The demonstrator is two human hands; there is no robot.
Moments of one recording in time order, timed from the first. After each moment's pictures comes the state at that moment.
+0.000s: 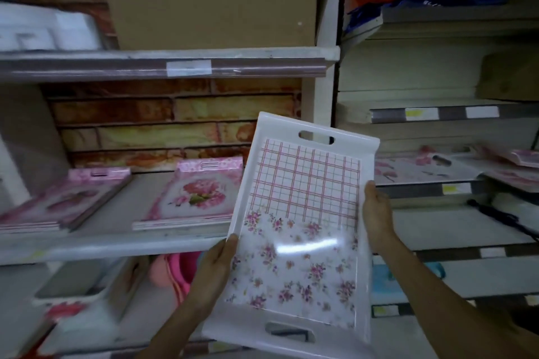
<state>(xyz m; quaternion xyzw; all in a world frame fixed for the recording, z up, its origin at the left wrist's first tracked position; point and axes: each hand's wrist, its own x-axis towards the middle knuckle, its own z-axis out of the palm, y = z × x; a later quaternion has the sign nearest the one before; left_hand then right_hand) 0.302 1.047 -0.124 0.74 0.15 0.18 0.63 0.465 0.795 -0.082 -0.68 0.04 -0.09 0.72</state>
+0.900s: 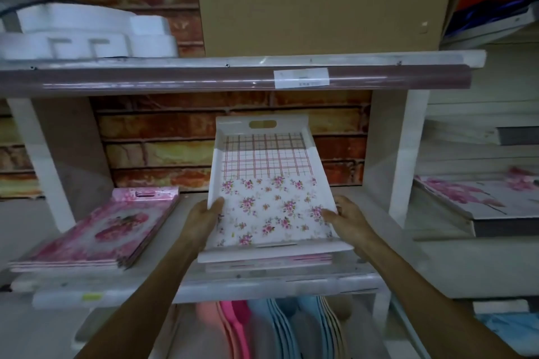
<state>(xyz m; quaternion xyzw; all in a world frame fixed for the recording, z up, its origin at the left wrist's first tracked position) 0.407 1.342 -0.062 0.76 0.19 0.23 0.58 0.511 1.064 -0.078 -0.79 -0.15 0.01 0.60</state>
